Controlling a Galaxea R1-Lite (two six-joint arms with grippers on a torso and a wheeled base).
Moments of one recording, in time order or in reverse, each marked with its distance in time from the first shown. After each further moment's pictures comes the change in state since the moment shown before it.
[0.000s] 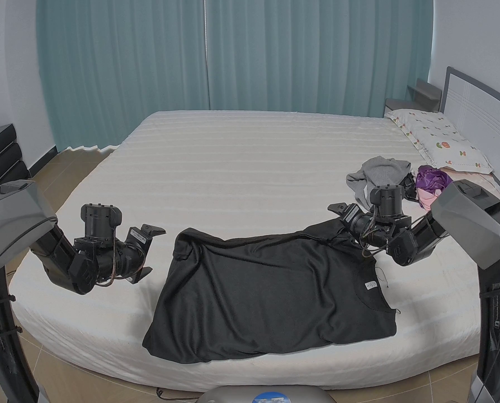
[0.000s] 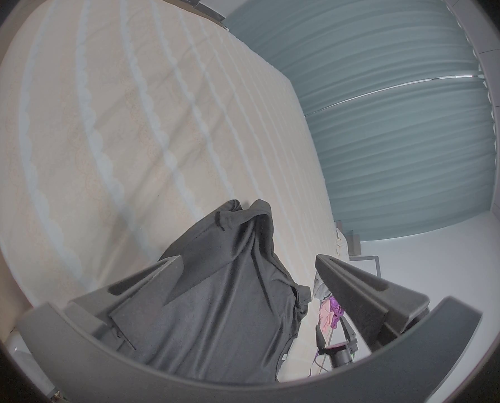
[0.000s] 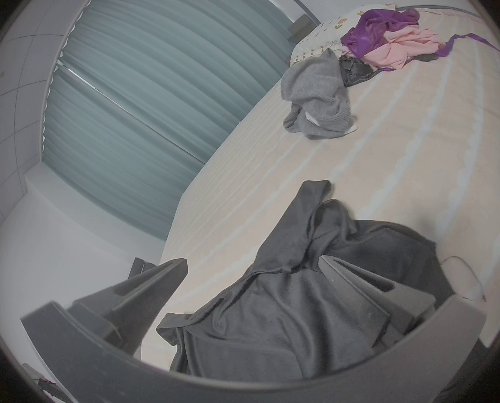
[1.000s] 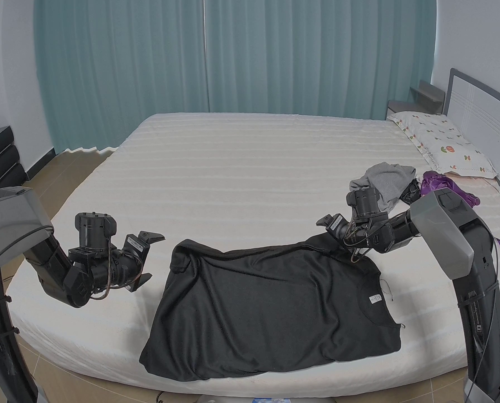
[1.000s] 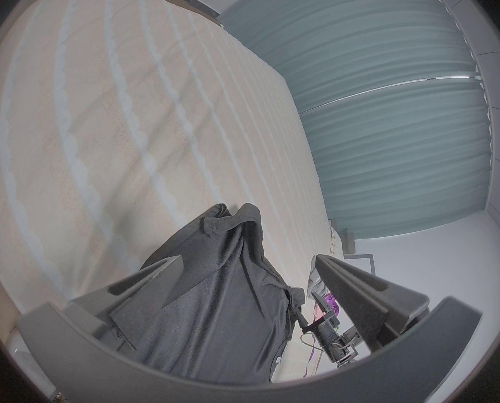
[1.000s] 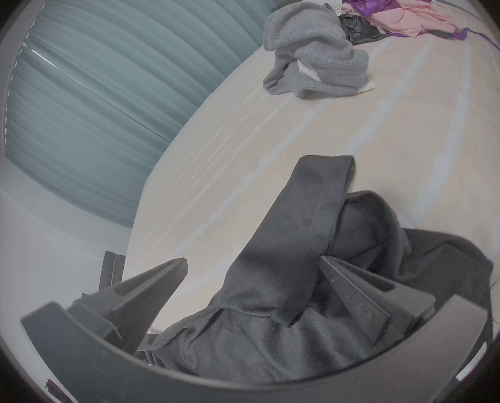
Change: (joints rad) left arm -0.008 -0.032 0.127 -0.119 -0.023 -0.006; right arm 0.019 0.199 -0.414 0.448 -0.029 0.010
